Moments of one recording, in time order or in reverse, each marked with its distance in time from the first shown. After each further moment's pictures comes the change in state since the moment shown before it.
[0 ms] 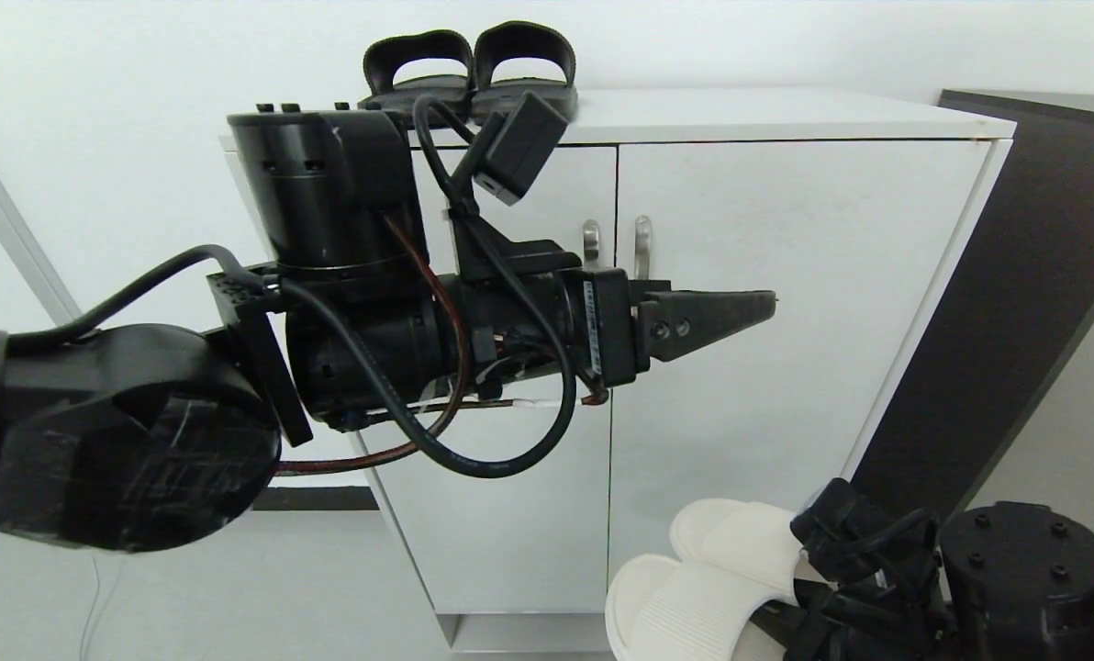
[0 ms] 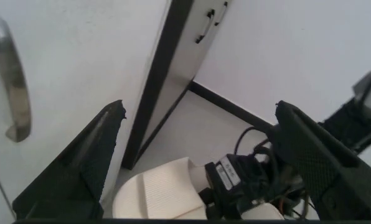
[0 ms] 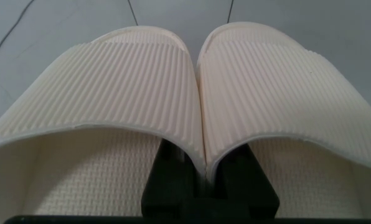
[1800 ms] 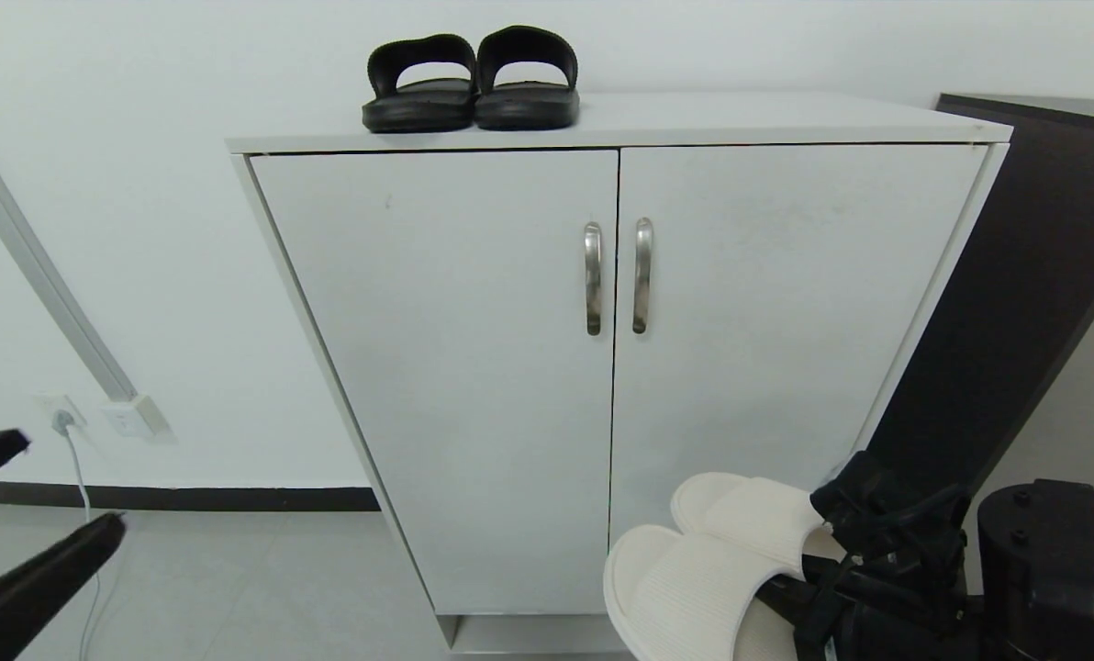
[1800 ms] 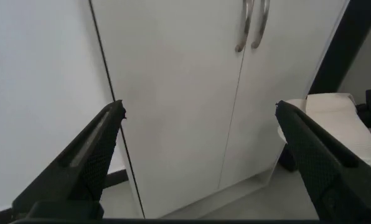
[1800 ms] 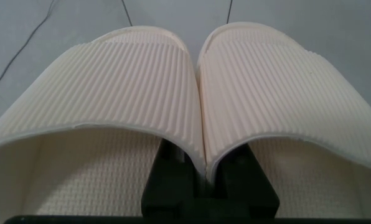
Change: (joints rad) left arm 0.699 -0.968 0.726 0.256 0.064 0.255; right arm -0.009 -0.049 -0.025 0.001 -0.001 0.000
